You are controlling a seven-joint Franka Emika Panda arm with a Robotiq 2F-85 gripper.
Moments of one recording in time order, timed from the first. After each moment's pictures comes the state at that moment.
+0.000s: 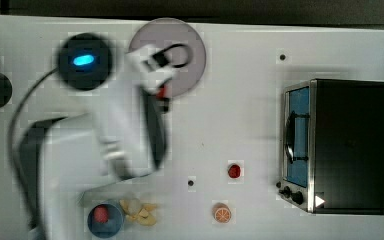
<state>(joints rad) -0.47 0.11 0.67 -1.90 -0.08 0.36 -0.43</state>
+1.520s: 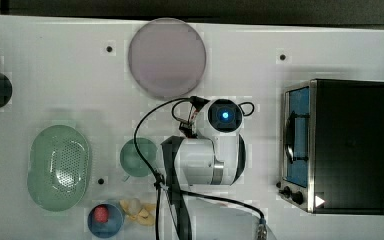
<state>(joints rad) -0.49 0.36 0.41 -2.32 -0.09 0.94 -0.54</state>
